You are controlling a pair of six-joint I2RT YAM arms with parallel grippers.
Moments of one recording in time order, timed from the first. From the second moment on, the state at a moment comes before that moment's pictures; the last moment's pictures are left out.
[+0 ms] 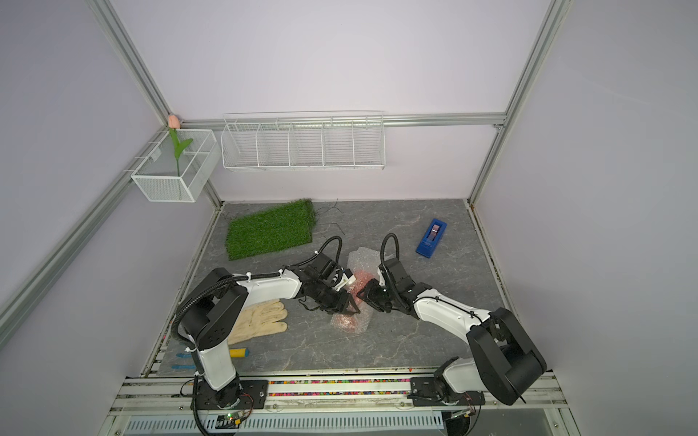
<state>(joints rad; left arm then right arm) -0.79 1.86 1.04 -0.31 0.76 -0.50 0.57 1.37 0.66 -0.17 -0.38 1.03</state>
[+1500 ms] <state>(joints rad) -0.82 1.88 1.07 -0.37 0.72 -0.48 0.56 1.34 0.84 -0.45 -0.30 0.82</state>
